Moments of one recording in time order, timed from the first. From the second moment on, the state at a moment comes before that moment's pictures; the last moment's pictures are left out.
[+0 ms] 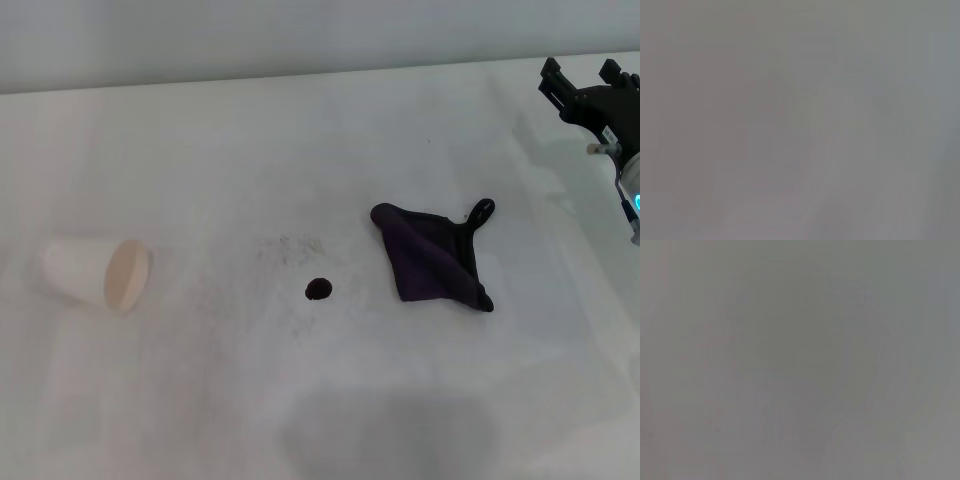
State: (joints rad) left arm -0.26 -2.08 0.72 0.00 -2.43 -1.47 2.65; right arm 0.59 2.03 -0.42 0.09 2.25 1.00 -2.77
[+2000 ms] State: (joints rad) left arm -0.48 -1.82 0.74 1.22 -0.98 -1.68 1.39; right arm 0.59 2.03 -0.42 0.07 2.25 0.98 -2.77
